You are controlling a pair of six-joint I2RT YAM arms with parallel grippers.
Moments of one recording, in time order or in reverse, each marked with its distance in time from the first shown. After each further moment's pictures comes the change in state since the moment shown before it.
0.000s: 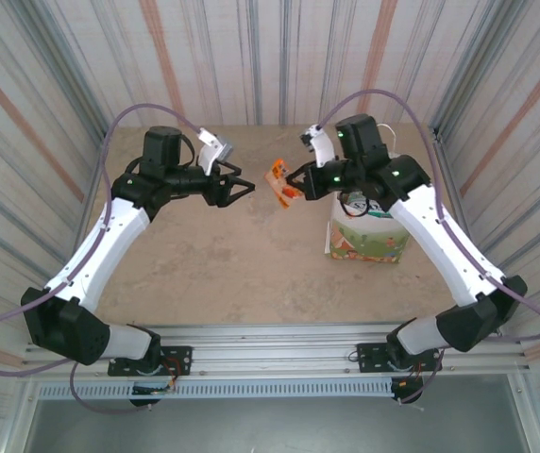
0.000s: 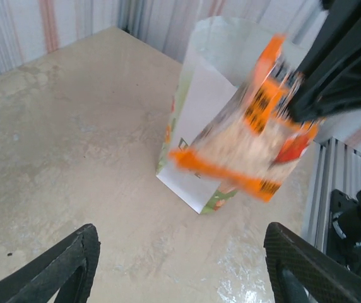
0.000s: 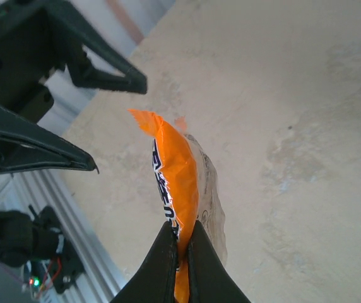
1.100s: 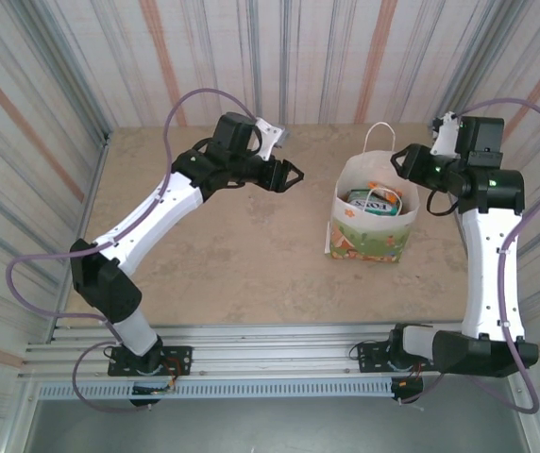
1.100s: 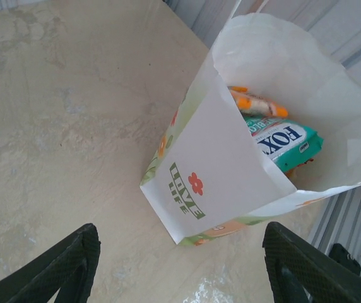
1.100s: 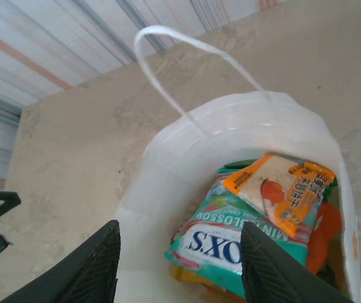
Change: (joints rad) left arm -0.284 0.320 0.362 -0.103 -0.364 -0.341; right arm -0.578 -0.164 0.039 -0.251 0.081 0.109
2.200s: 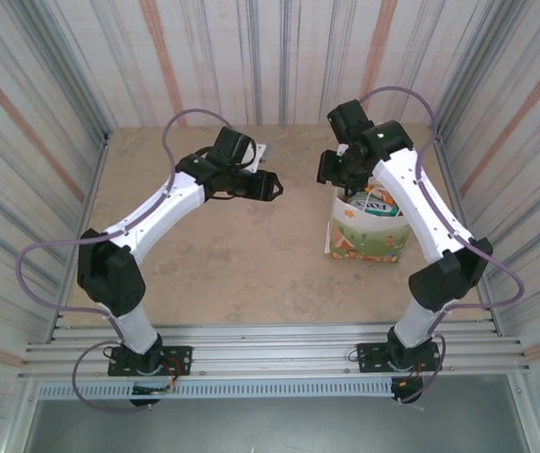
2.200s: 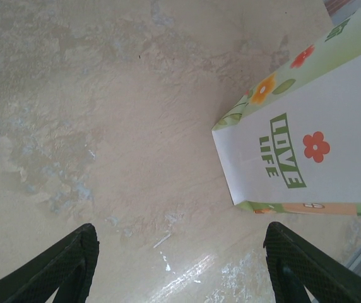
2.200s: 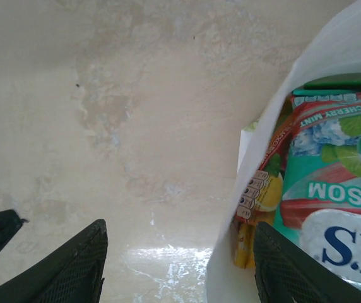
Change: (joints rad) left arm 0.066 0.037 -0.123 -0.079 -0.087 -0.087; right arm 0.512 0.468 0.262 -0.223 0.375 0.288
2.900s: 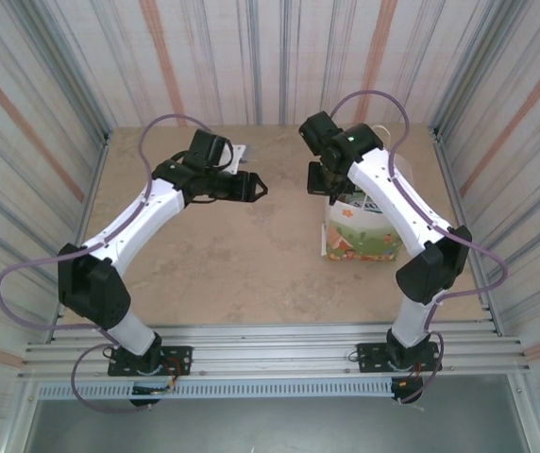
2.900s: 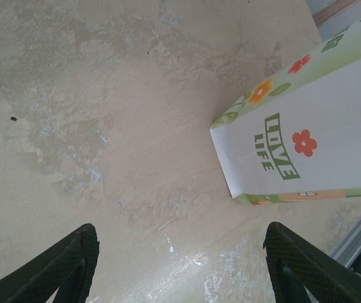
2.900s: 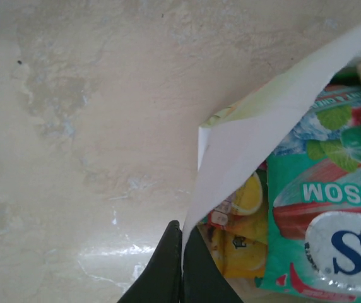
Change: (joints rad) left arm 0.099 -0.132 -0.128 0.018 0.087 0.013; right arm 0.126 0.079 0.048 -0.087 0.180 0.045
